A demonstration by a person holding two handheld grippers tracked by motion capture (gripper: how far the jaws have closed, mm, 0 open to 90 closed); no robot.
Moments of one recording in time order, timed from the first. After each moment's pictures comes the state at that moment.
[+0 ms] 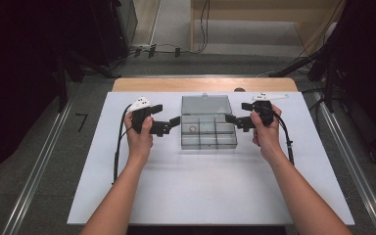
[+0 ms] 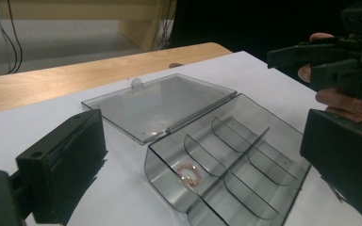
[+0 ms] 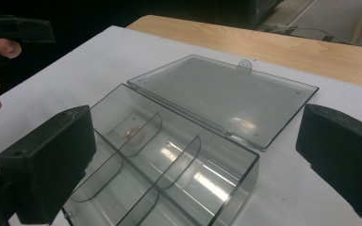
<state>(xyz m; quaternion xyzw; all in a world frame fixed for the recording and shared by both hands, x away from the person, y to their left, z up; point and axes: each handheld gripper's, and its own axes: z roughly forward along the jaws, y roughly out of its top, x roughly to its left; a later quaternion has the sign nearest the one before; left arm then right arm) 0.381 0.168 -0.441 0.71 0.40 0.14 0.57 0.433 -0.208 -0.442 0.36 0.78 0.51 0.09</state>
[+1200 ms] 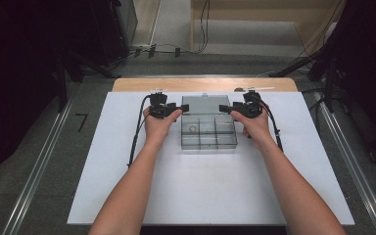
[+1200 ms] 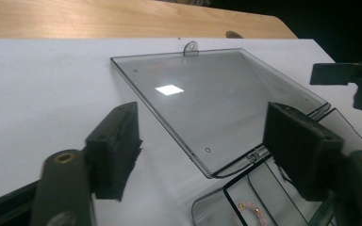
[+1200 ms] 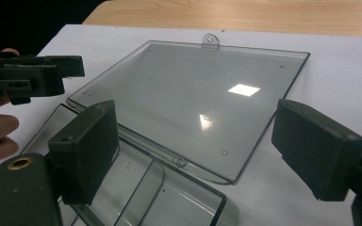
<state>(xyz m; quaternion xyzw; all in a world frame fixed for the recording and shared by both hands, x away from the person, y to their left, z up) 0.463 0.139 -0.484 0.68 0.53 0.06 0.50 0.491 -0.189 -0.471 0.46 0.75 0.46 0.02</state>
